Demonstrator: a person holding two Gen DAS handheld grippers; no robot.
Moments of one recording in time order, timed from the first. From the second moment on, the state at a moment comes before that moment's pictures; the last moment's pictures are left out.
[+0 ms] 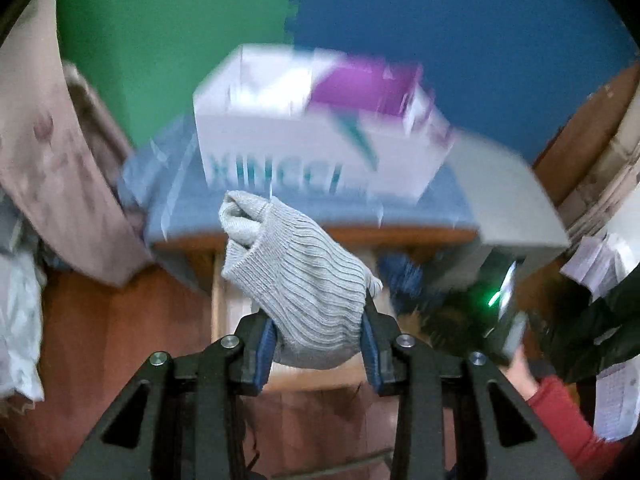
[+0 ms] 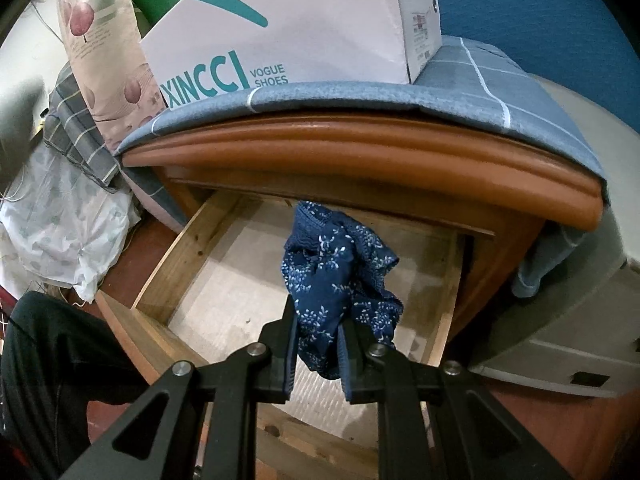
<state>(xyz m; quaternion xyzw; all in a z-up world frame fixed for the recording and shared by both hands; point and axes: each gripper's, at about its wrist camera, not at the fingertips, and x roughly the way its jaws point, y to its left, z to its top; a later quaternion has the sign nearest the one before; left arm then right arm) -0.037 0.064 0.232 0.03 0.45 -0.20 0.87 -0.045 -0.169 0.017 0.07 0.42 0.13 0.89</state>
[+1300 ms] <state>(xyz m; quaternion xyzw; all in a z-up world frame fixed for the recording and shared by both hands) 0.213 0.006 0.217 0.02 0.47 -0.09 0.88 -0.047 -0.174 0.018 0.08 0.42 0.14 0.89</state>
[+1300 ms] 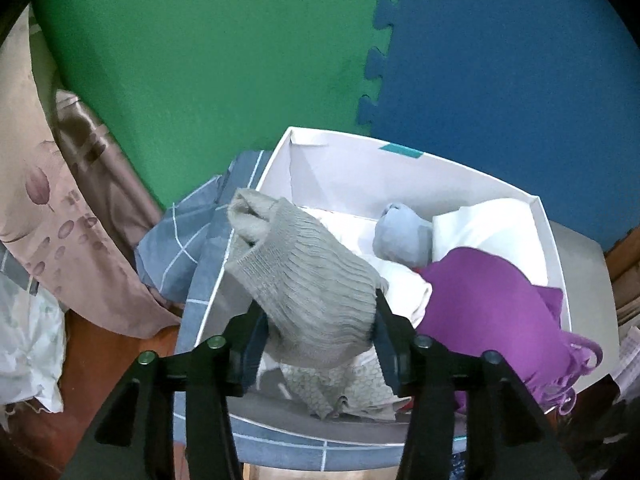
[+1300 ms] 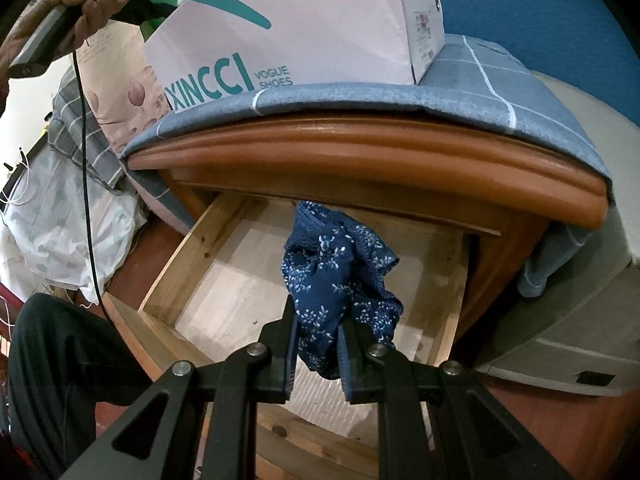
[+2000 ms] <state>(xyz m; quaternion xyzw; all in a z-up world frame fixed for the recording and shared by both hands) 0.050 0.052 0.251 0.09 0.32 -0.08 0.94 -0.061 -0.144 0.026 0.02 0.43 0.13 0.89</state>
